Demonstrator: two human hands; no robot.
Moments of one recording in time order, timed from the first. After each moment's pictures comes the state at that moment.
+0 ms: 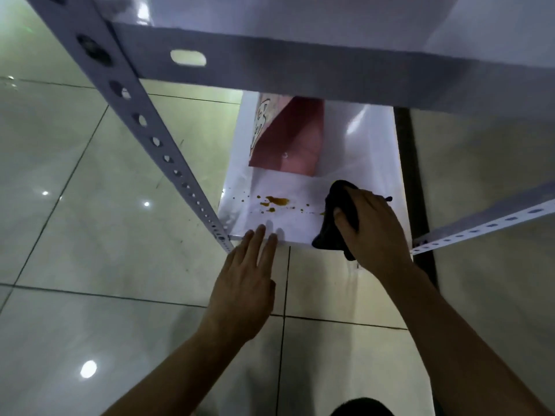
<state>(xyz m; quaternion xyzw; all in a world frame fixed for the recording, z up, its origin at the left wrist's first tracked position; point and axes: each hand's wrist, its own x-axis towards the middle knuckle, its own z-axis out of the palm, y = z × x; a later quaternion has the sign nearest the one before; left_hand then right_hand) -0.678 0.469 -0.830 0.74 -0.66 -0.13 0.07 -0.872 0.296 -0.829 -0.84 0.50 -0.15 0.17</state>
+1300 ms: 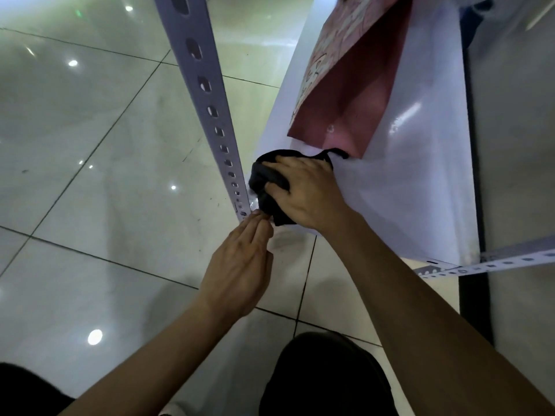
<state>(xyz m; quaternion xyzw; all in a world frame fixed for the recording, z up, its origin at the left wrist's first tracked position) -0.648 0.474 -0.885 0.75 -0.62 -0.08 0.22 -0.712 0.292 -0.890 -0.93 0.32 -0.10 0.16</state>
